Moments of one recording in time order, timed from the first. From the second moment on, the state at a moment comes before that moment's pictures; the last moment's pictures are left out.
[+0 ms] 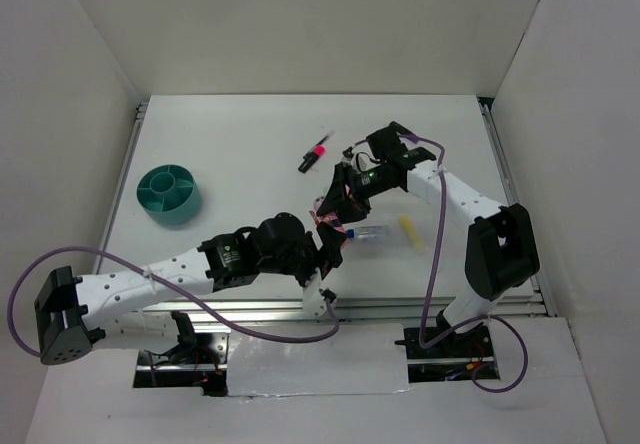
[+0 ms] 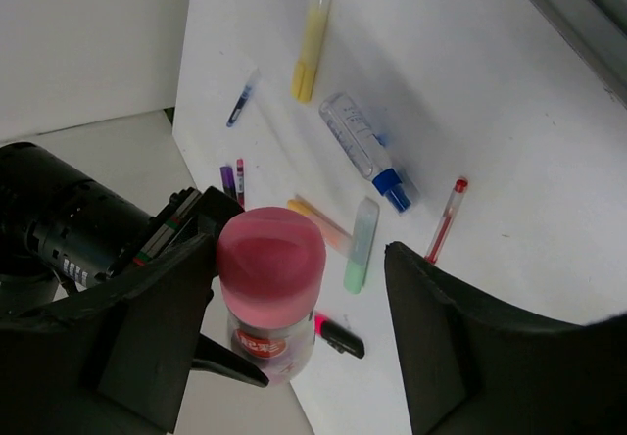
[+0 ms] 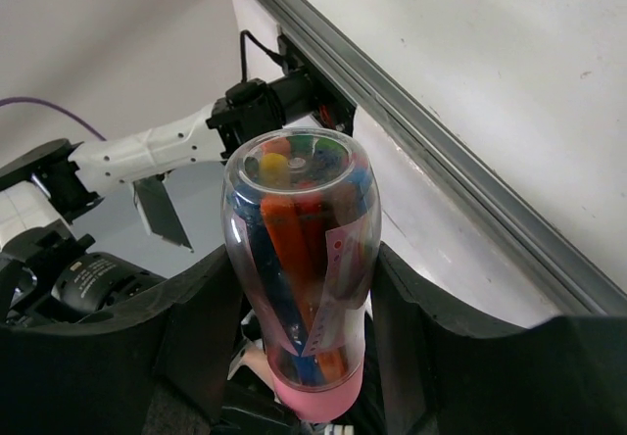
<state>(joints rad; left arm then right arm) -1.09 1.18 0.91 -0.30 0.22 1.43 0.43 1.63 1.26 -0.67 -0.96 0.66</state>
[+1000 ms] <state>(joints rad) -1.12 1.23 0.92 -0.28 0.14 1.35 0.45 1.62 1.18 -0.62 -0.98 0.69</state>
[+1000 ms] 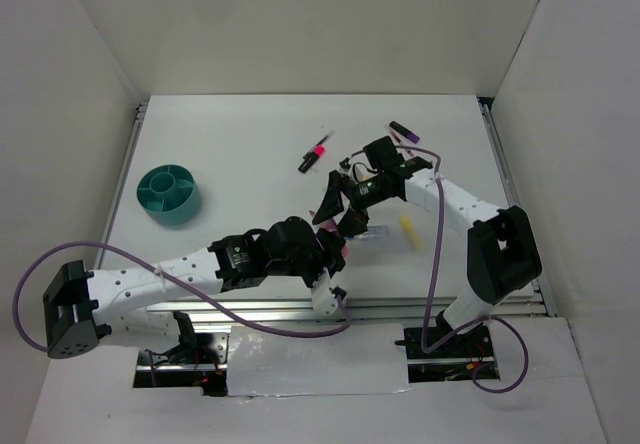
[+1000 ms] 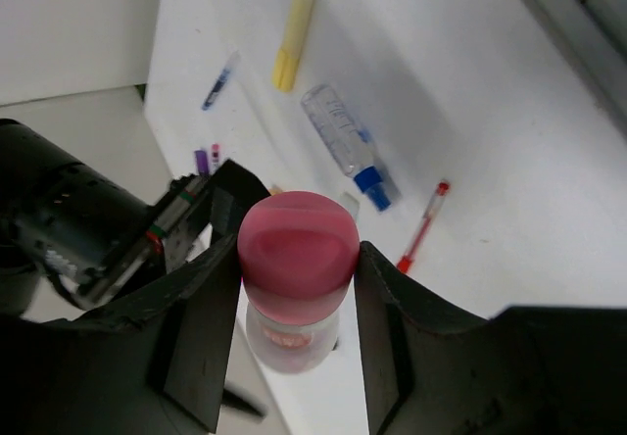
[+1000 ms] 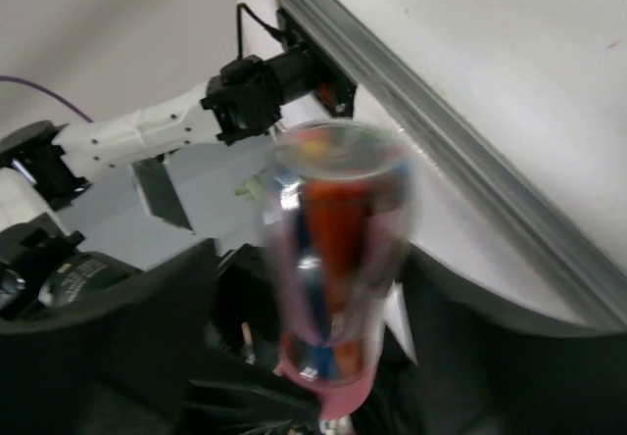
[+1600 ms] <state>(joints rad) -0.96 1.11 1.17 -0.40 0.09 0.53 -0.03 1.51 1.42 -0.84 -0.90 0.34</state>
